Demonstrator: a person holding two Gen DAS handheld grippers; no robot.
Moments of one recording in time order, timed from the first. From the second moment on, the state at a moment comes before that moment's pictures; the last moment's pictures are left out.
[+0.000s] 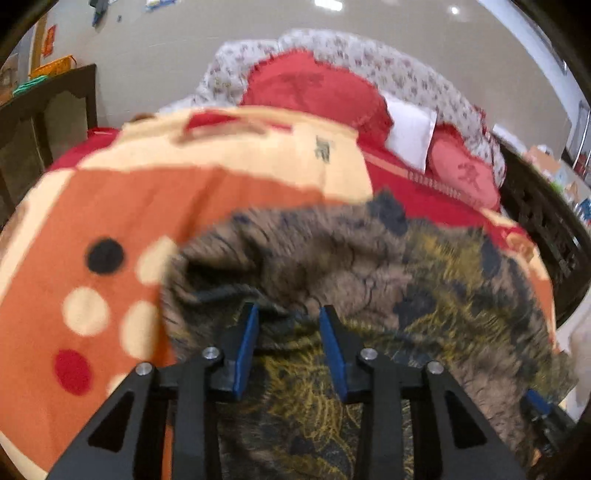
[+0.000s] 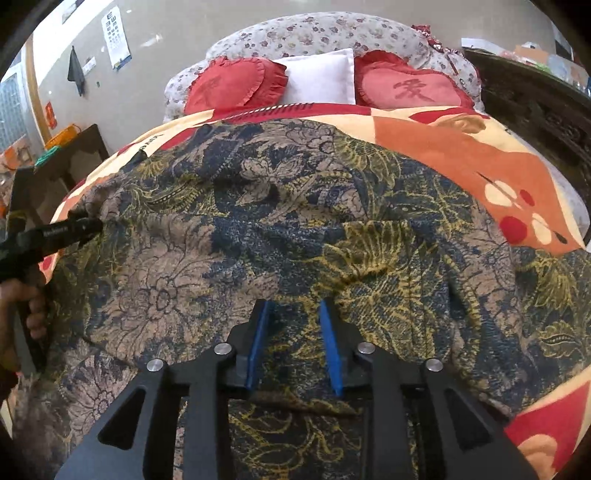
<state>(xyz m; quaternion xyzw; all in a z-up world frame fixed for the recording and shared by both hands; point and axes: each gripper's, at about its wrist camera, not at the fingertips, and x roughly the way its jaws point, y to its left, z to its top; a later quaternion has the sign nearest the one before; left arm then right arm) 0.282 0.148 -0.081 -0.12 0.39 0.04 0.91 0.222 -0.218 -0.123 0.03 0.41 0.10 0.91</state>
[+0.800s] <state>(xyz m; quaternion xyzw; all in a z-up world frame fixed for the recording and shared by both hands) 0.172 0.132 -0.085 -0.12 0.41 0.01 0.91 0.222 -0.207 -0.123 0.00 0.41 0.11 0.90</state>
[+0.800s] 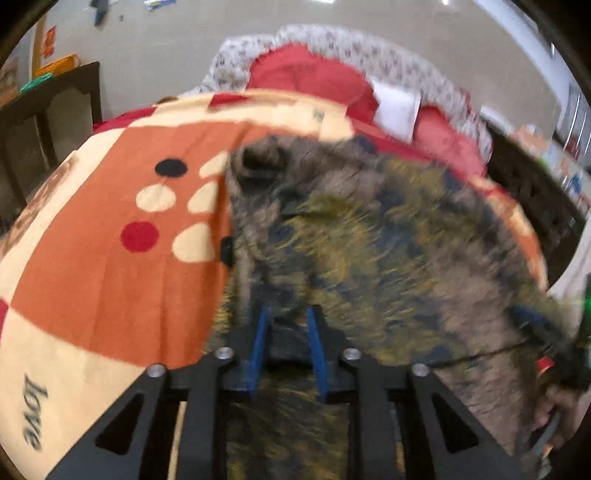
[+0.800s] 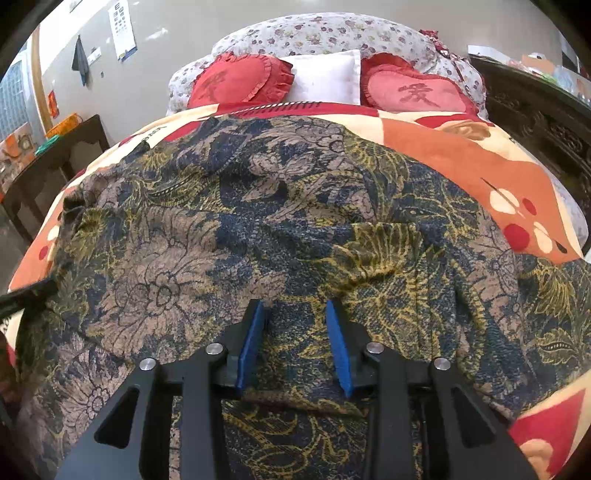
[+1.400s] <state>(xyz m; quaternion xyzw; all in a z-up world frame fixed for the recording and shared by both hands) 0.151 0.084 -0.118 -0.07 0.42 -0.01 0.91 0.146 -0.565 -0.082 0.32 0.35 -0.17 0.86</state>
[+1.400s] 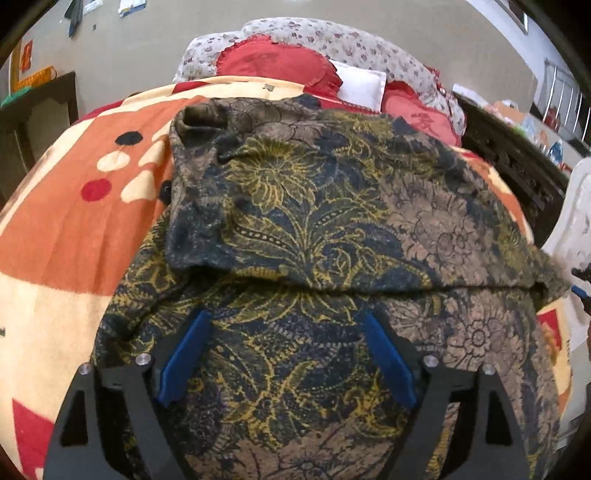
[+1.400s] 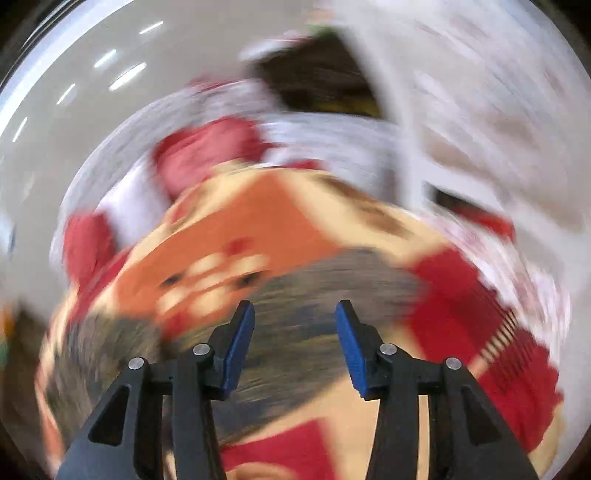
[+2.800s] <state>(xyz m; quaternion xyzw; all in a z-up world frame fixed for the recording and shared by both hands) 0.225 0.015 -0.085 -0.27 0.50 -0.23 0.79 0.172 -0.209 -0.100 0.09 0.37 0.25 0.89</state>
